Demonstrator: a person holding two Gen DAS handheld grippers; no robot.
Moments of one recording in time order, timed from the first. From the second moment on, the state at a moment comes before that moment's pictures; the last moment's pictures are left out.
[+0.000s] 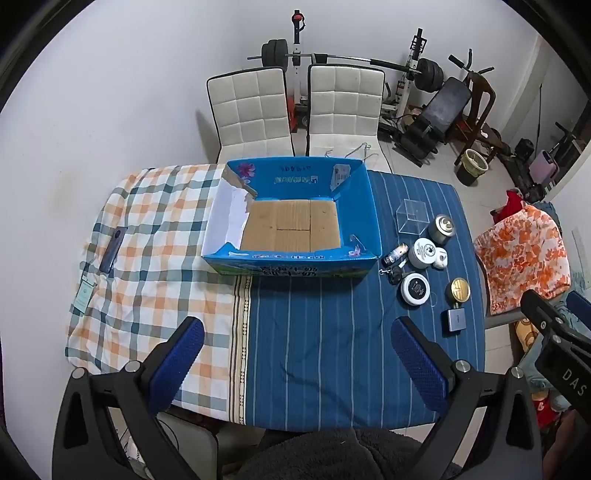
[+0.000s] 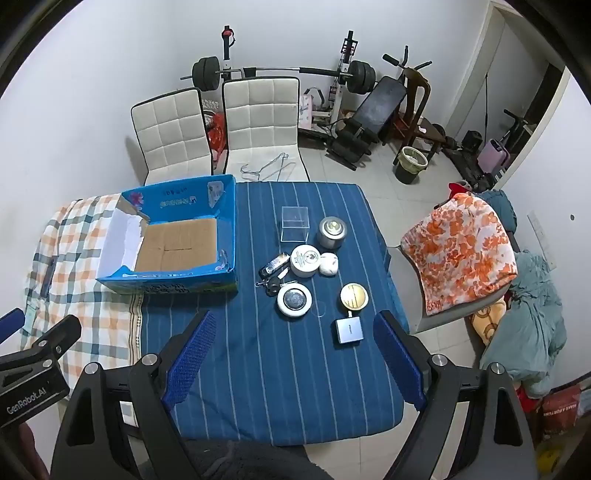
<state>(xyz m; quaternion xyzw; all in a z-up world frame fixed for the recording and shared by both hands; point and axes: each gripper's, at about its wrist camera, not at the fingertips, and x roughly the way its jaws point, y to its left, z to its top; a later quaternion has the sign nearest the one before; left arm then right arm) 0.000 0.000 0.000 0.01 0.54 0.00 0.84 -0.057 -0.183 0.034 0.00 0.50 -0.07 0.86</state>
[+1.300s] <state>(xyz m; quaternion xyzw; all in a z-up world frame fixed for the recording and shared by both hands) 0.003 0.000 0.008 0.01 0.53 0.00 0.85 -0.061 -0.172 0.044 -0.01 0.50 -0.06 0.86</state>
